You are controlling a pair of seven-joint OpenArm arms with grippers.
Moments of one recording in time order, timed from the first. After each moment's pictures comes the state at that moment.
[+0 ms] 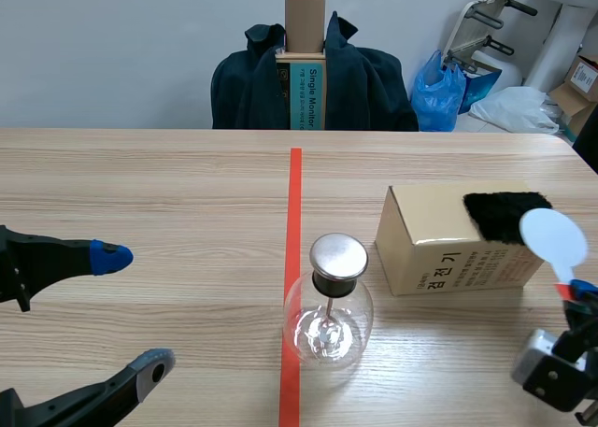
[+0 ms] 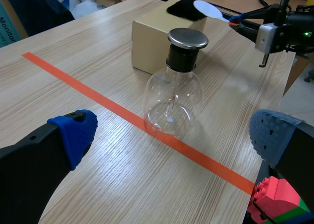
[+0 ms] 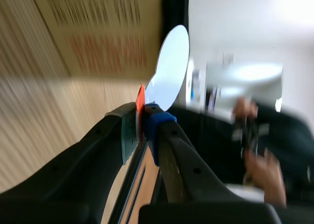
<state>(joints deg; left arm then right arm) 35.6 -50.5 11.4 101.8 -18.6 -31.5 -30.5 -26.6 10.4 18.8 73.7 -70.4 -25.8 33.7</state>
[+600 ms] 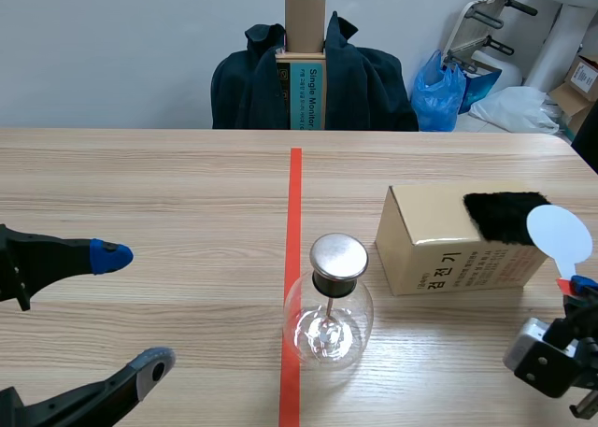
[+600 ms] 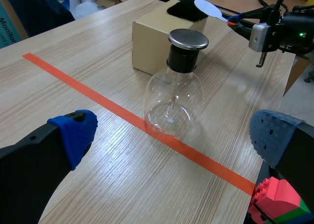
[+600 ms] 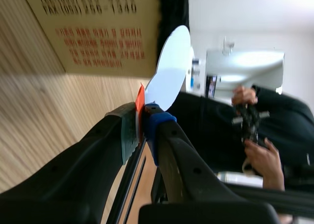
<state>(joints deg) 35.6 -50.5 11.4 101.8 -18.6 -31.5 -30.5 -25.8 10.1 17.6 73.7 -70.3 -25.9 27.4</state>
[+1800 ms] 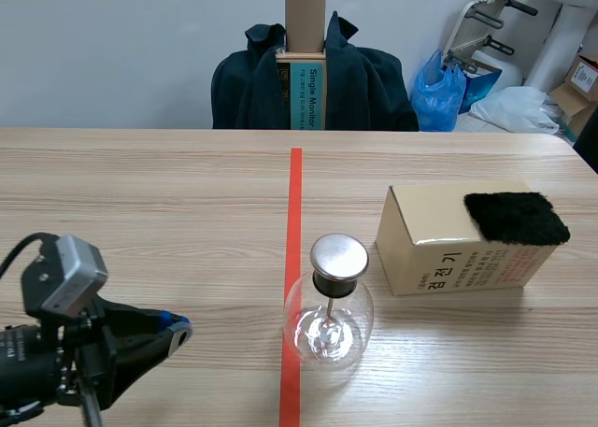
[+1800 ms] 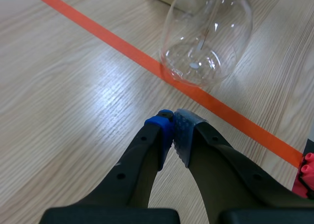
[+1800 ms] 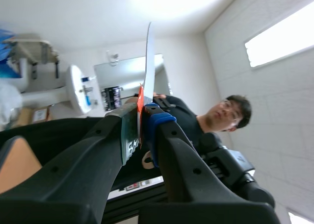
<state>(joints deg) 15.0 -41.9 27.4 83.9 -18.3 -31.5 -16.9 -29.2 10.0 27.4 104.9 -59.6 -26.6 27.8</state>
